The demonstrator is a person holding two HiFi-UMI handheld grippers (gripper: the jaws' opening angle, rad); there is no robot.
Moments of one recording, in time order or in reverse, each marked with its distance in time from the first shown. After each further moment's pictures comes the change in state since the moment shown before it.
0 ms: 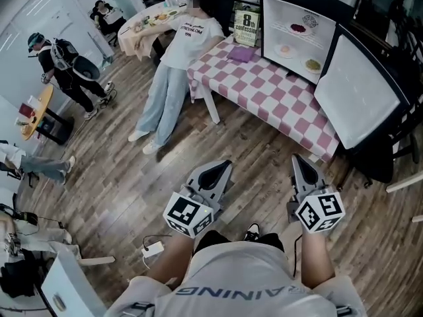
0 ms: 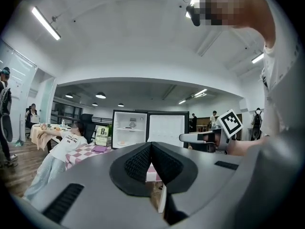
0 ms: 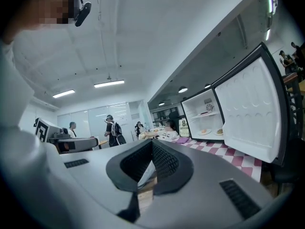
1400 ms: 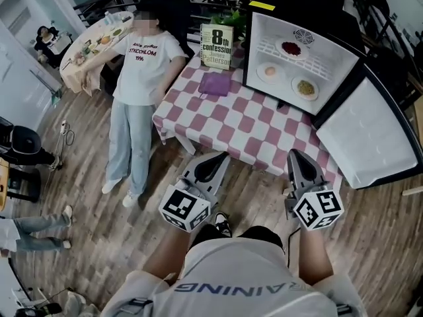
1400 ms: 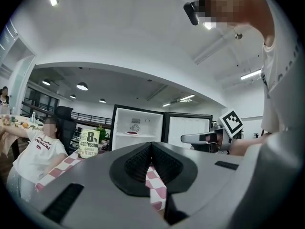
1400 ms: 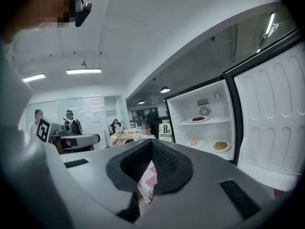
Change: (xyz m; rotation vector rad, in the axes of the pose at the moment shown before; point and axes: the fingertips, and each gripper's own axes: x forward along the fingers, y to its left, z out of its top) left arm 0.240 0.261 0.032 -0.028 -0.007 -0.288; right arm 0.280 -0.103 0.056 -0.039 0.005 -0.285
